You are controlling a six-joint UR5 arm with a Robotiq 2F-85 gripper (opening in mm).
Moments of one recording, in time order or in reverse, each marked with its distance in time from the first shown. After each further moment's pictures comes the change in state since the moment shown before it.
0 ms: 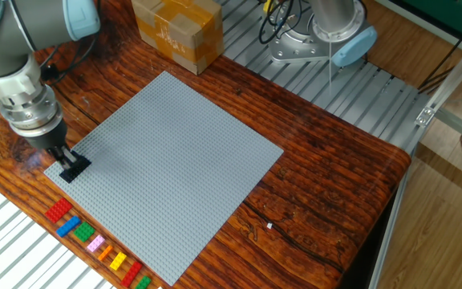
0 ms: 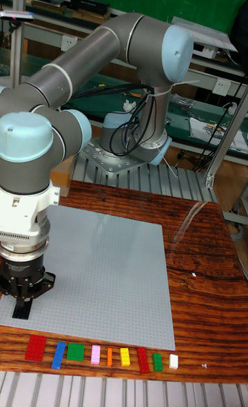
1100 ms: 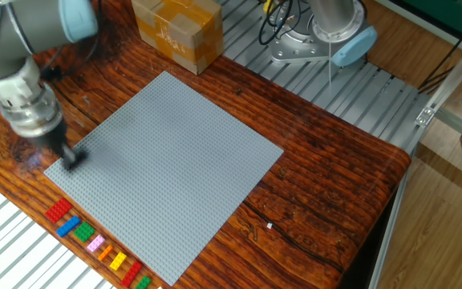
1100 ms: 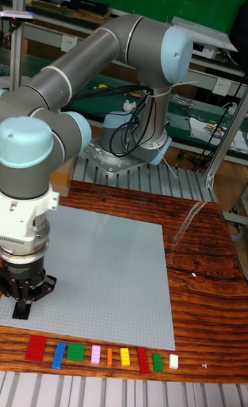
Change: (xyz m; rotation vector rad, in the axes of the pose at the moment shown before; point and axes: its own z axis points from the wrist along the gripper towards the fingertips) arm 0.011 -0.016 -0.005 0.019 0.050 0.030
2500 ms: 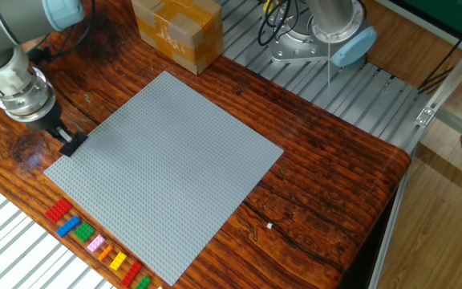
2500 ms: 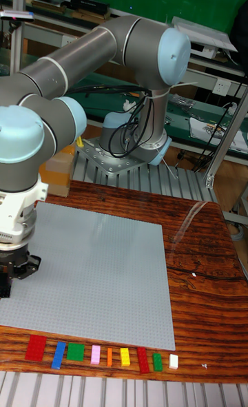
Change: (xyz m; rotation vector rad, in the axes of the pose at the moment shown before) arm 0.028 -0.036 -0.012 0.078 0.110 -0.060
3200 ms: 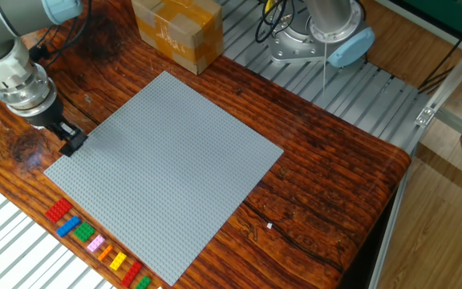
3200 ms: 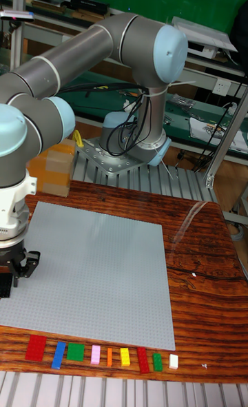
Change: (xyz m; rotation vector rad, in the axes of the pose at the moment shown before) arm 0.002 0.000 0.012 -0.063 -0.039 -0.074
